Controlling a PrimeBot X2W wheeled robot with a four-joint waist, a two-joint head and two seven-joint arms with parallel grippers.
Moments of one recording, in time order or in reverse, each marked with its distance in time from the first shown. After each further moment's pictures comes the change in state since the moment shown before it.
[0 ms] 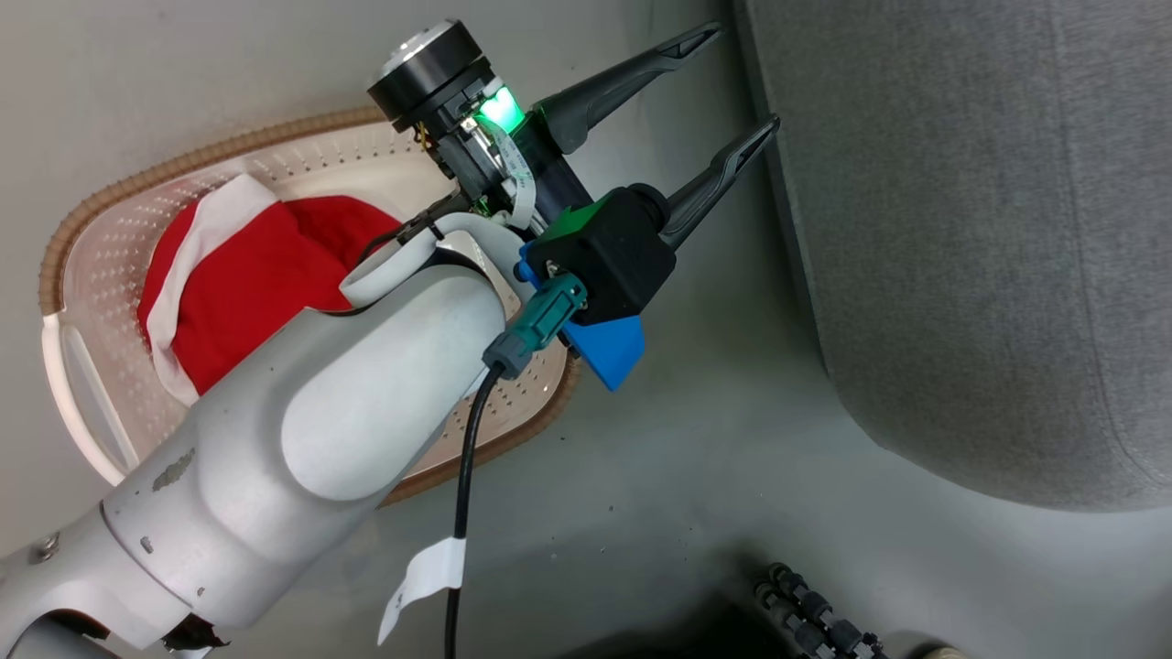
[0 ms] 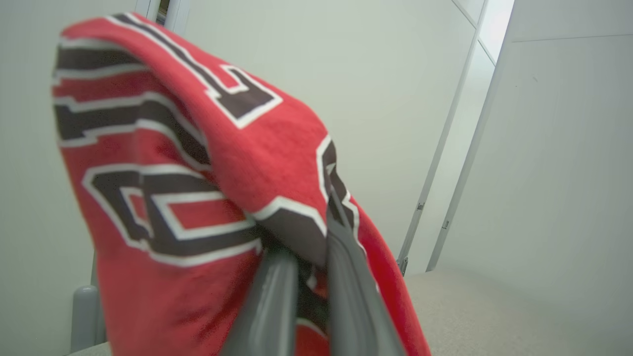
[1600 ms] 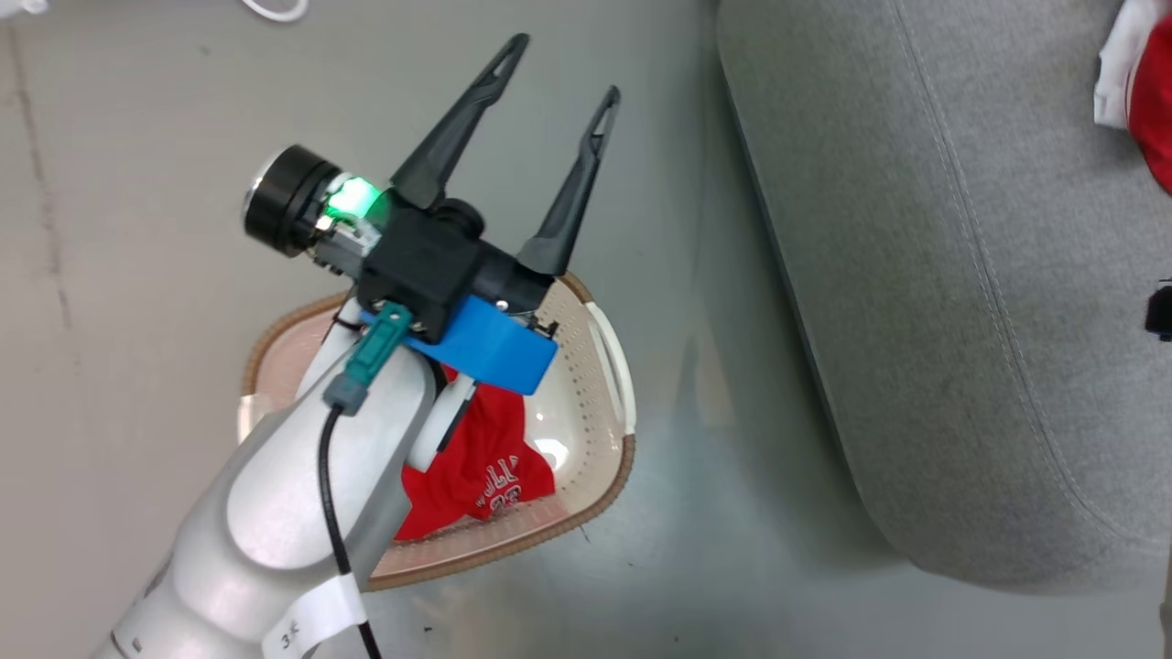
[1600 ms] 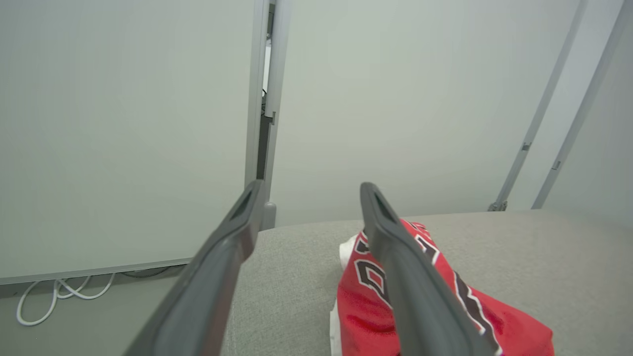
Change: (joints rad) left arm 0.266 -0.030 0.256 -0.060 -0.119 0.153 -0.075; right arm 0.483 0.174 0.264 -0.095 -0.045 0.000 0.000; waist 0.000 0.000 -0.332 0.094
